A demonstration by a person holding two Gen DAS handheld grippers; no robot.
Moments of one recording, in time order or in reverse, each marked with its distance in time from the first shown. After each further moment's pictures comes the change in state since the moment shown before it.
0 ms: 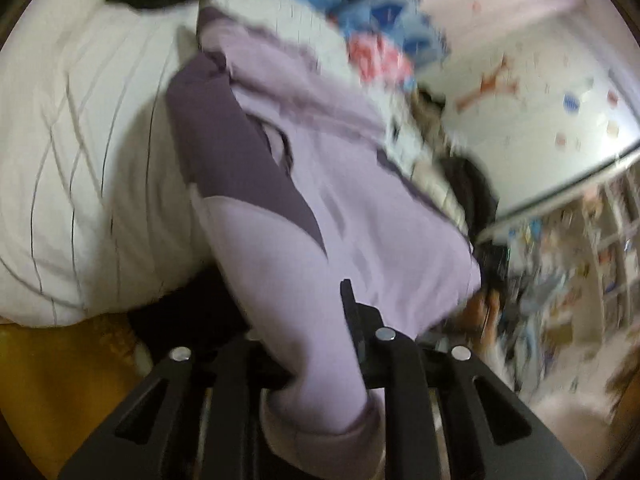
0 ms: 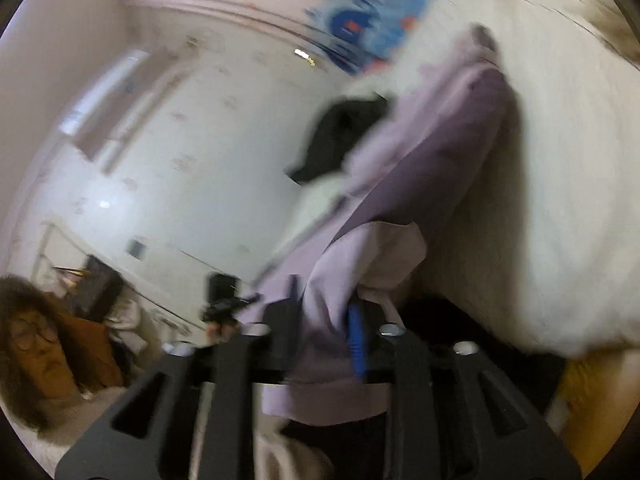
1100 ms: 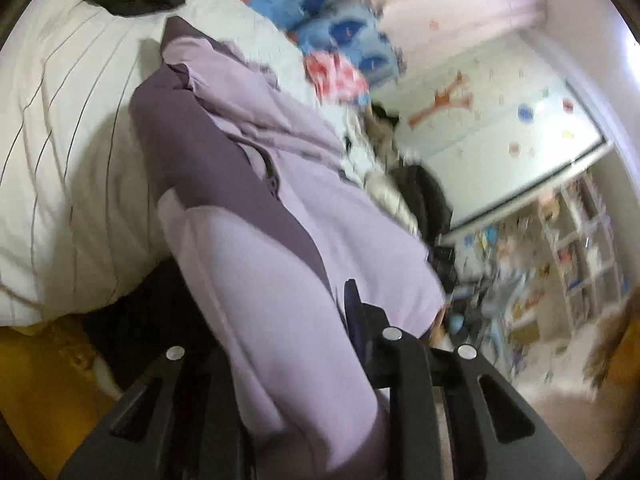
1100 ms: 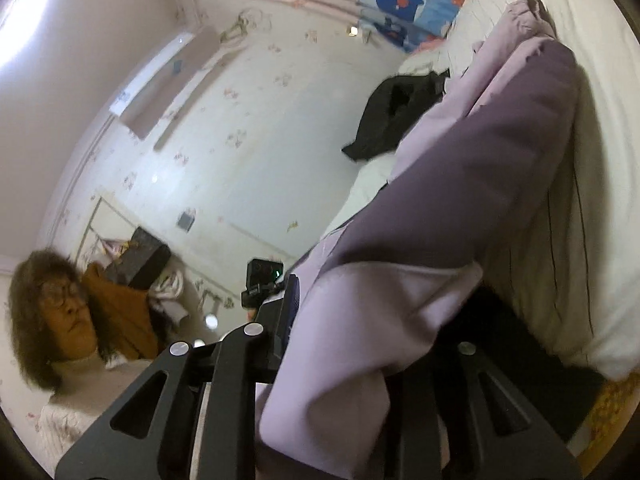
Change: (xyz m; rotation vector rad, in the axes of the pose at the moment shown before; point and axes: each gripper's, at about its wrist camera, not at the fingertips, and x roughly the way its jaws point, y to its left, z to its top) left arm -0.017 -0.005 -0.038 0.050 -0.118 -0.186; right arm 0.030 -0.016 -0.010 -0.109 0.084 0.265
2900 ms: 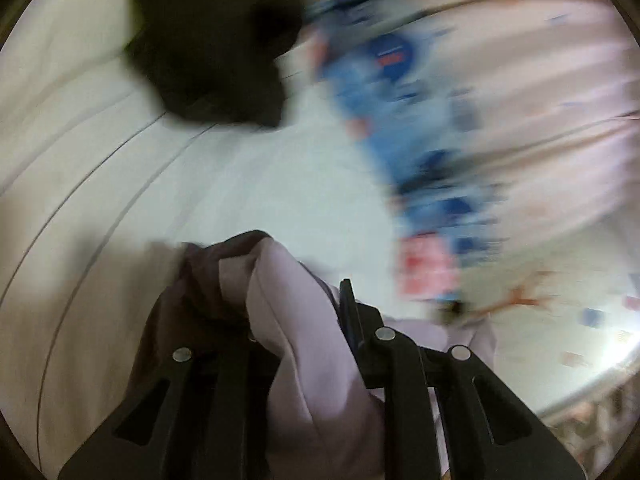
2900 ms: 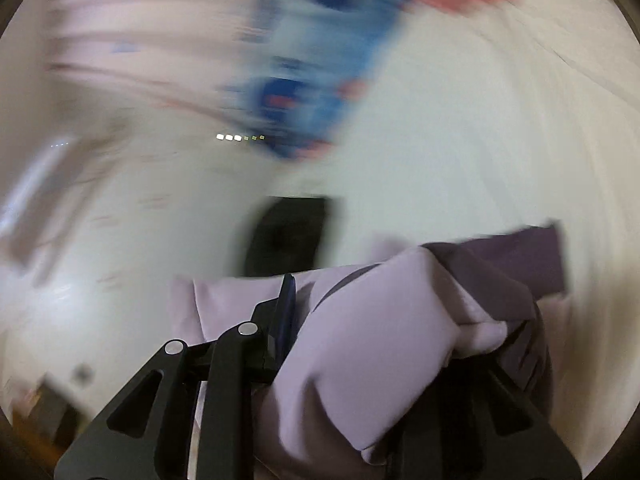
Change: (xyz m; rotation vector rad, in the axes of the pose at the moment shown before) left arm 0.118 0.170 0.325 -0.422 -0.479 0.237; right arm 0.087 -0.219 0.324 0.264 -0.323 -0.479
